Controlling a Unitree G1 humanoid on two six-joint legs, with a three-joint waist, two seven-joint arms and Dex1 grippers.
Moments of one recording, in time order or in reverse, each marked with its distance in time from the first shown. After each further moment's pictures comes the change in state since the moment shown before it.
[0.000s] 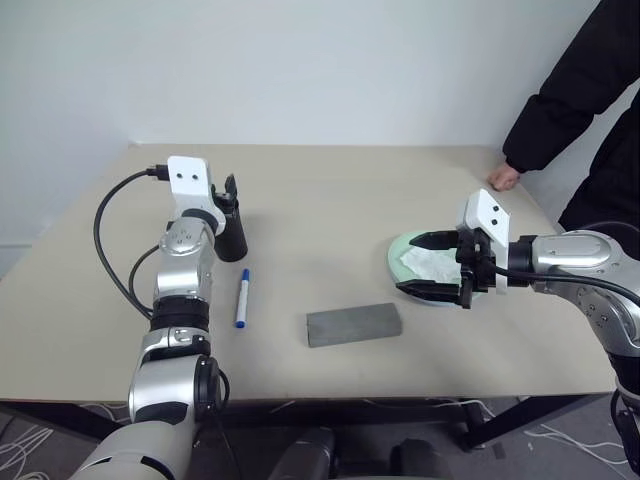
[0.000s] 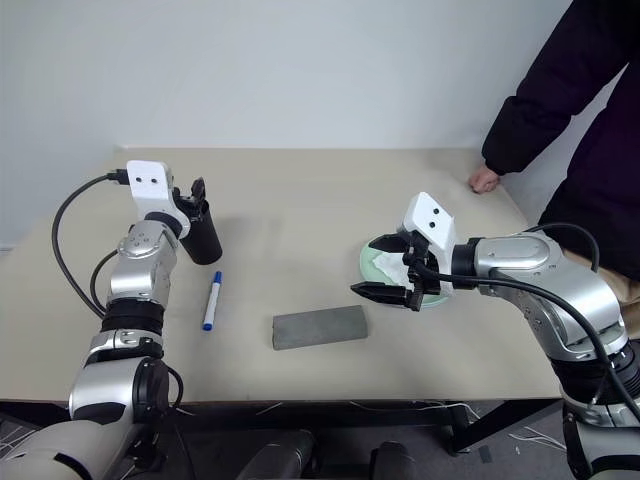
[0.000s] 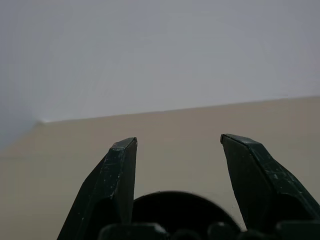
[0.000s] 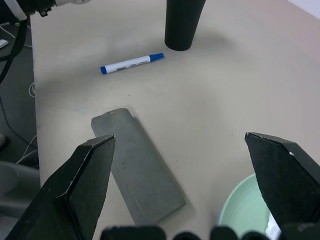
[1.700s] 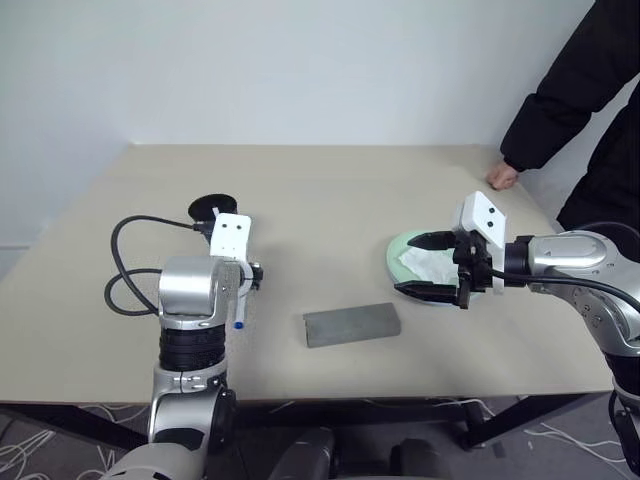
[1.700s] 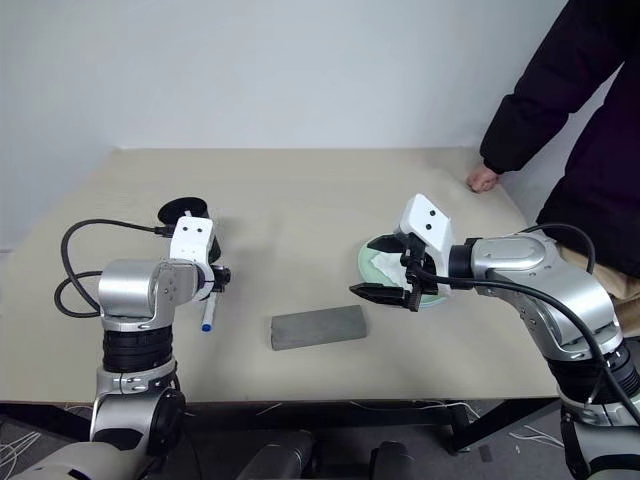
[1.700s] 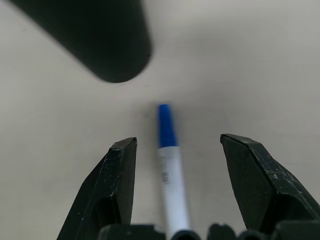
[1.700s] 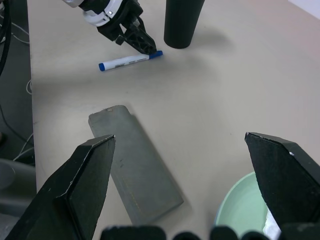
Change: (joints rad) left arm 0.149 -0.097 -0.114 -0.789 0.030 1.510 0.190; right arm -0.002 0.008 0.018 0.006 -0.028 -0.019 0.006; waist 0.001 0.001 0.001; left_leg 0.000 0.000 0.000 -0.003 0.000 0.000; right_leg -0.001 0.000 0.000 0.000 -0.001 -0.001
